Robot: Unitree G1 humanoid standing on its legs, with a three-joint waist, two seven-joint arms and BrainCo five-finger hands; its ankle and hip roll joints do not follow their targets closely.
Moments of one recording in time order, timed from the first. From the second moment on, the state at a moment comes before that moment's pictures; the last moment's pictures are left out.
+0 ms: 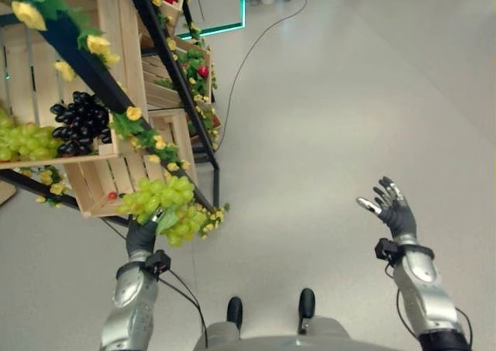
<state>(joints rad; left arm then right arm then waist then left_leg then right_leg) 0.19 0.23 0.10 0.07 -0.57 -0.09 0.11 0.09 -0.32 -0.12 0.12 0.34 -0.09 -0.09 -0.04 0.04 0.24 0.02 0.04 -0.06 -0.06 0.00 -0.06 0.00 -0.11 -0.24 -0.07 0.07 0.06</state>
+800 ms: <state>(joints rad) 0.18 0.25 0.17 0.06 -0.57 -0.09 0.13 0.08 -0.29 -0.11 0.12 0.32 -0.08 -0.08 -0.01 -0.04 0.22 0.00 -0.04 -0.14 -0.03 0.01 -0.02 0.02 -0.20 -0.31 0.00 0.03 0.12</state>
